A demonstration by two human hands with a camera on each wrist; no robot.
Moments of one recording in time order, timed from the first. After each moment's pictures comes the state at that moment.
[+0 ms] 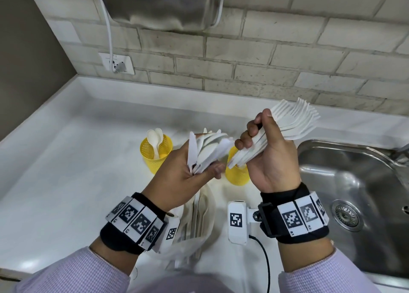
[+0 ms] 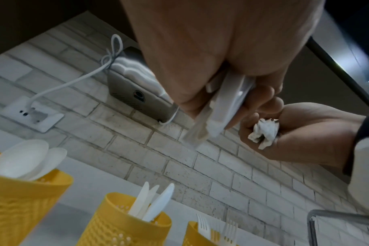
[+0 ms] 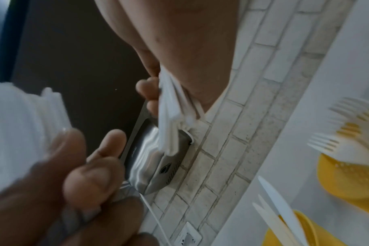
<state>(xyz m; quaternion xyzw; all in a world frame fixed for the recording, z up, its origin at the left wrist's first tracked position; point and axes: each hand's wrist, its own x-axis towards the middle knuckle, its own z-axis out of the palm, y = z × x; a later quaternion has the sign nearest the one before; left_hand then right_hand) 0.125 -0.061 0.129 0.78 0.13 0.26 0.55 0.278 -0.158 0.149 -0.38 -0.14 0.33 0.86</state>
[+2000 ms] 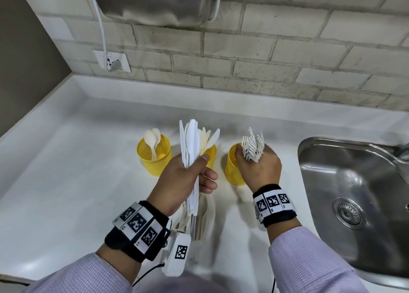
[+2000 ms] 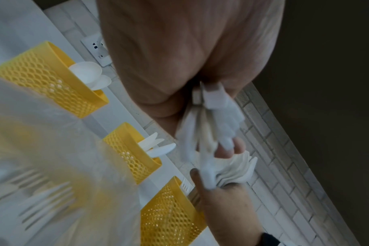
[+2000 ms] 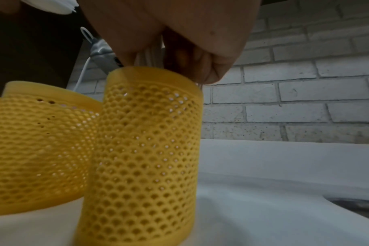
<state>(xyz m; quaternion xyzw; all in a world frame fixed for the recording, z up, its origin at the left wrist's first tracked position) 0.146 -0.058 0.099 0.55 0.34 0.17 0.74 0.323 -0.149 0.031 -0.87 -0.27 -0.09 0.40</state>
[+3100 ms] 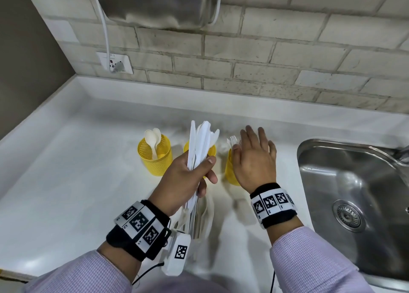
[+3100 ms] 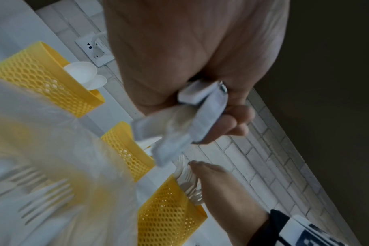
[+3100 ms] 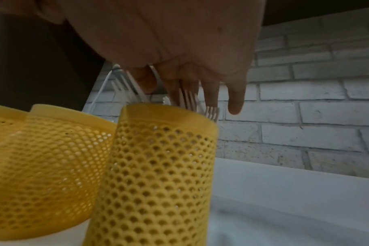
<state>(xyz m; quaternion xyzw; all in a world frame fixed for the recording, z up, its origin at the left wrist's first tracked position) 0.143 -0.064 0.100 0.65 0.29 0.18 0.68 0.324 -0.148 0.039 -0.89 -0.40 -0.07 0.20</state>
